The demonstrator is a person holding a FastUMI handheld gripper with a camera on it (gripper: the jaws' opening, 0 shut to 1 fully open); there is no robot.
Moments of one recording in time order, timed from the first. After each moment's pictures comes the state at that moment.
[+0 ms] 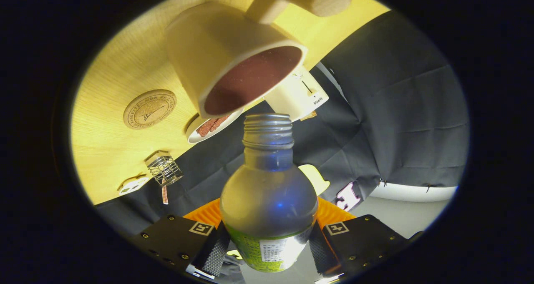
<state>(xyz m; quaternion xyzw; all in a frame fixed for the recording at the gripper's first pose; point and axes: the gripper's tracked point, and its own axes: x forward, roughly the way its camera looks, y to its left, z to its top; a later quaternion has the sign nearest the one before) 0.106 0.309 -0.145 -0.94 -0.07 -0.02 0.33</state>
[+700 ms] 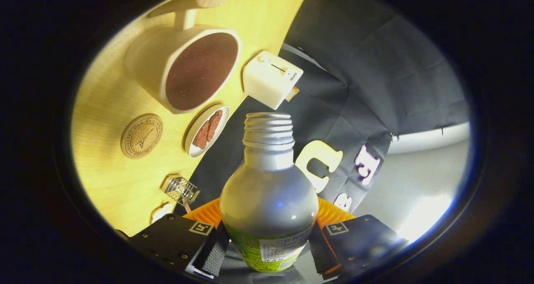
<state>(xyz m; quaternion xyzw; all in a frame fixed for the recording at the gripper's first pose) 0.102 0.273 -0.136 -0.85 -0.05 -0.02 0.52</state>
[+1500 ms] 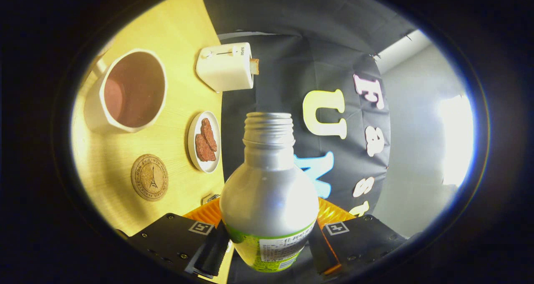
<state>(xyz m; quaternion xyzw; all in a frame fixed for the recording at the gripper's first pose) 0.112 0.226 -0.154 -0.66 0.01 -0.05 0.75</state>
